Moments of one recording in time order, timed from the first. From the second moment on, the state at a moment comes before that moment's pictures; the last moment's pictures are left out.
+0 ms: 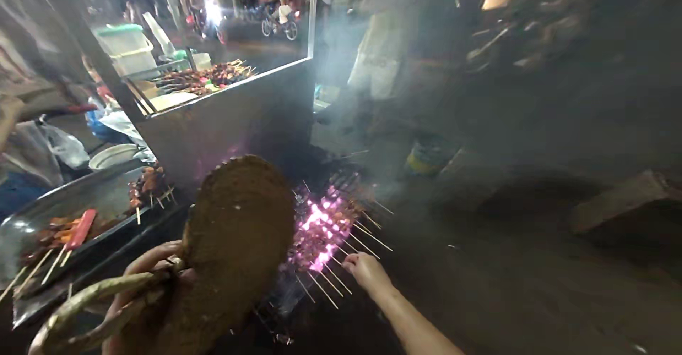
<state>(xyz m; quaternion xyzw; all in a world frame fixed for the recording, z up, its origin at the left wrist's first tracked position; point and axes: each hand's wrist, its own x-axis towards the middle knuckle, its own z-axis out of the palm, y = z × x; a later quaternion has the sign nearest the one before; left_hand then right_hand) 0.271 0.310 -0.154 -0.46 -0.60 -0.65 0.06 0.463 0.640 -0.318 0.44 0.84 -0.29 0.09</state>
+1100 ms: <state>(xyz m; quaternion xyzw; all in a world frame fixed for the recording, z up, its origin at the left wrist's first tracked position) 0.299 0.312 -0.166 -0.45 -0.61 -0.65 0.00 0.458 0.674 -0.326 0.43 0.83 -0.35 0.09</state>
